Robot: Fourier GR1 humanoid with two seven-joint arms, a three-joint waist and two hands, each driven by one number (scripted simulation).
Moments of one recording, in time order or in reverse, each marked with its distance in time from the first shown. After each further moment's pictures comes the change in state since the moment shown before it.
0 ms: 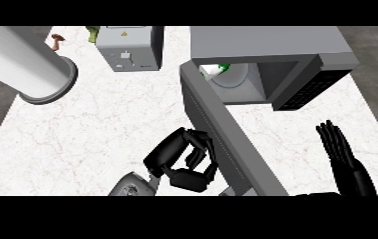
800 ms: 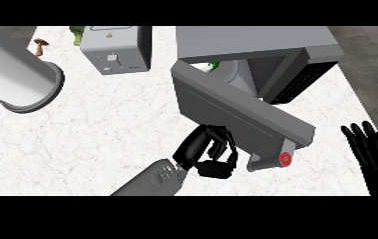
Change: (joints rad) left arm -0.311 0.003 -0.352 0.445 0.410 0.444 -0.250; right arm 0.139 -0.085 -0.018 -0.438 -0.209 0.168 0.189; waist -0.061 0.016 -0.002
